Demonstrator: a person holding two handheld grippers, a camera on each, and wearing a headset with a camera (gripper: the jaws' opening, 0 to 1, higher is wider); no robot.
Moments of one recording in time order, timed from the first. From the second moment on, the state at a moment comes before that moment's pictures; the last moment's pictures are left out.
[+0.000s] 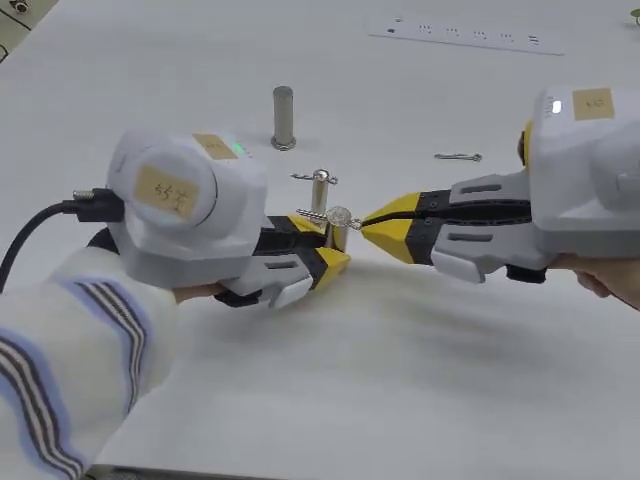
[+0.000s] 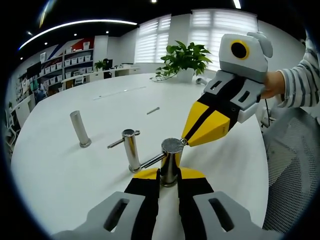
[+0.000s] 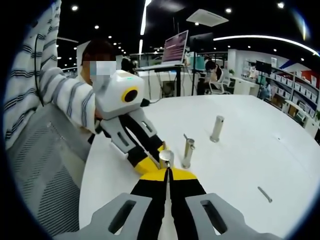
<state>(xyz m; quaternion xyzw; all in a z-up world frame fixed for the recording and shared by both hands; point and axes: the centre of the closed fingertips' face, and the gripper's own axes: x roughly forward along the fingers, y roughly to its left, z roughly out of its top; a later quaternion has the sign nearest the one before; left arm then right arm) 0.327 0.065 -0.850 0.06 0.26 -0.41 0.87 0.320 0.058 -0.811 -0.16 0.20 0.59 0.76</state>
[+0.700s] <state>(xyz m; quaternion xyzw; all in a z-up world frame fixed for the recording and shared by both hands) 0.312 0.072 -0.844 0.07 0.25 -0.43 0.87 0.315 0.066 -0.814 -0.14 0.22 0.60 0.75</state>
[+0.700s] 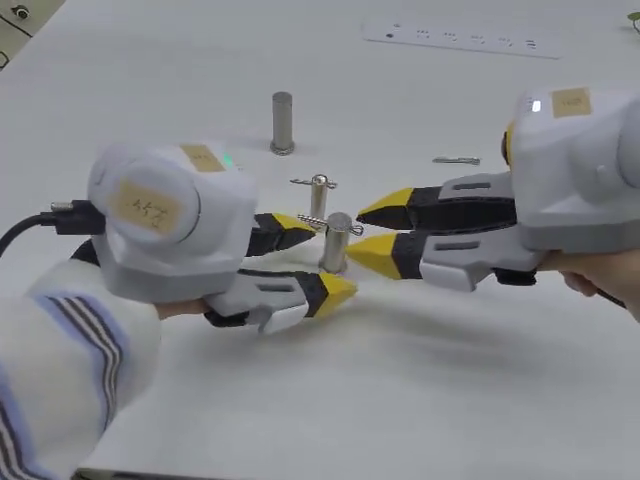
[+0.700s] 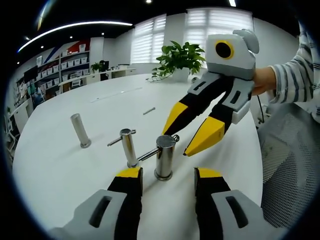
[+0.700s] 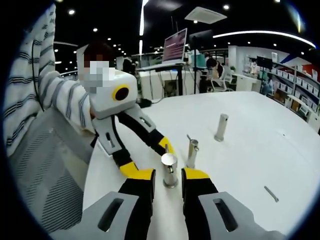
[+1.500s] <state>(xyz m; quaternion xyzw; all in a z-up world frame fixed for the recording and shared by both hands) 0.275 0.080 -0.829 0.00 0.26 -0.43 0.87 0.318 0.081 -0.833 -0.14 0.24 0.61 0.75</state>
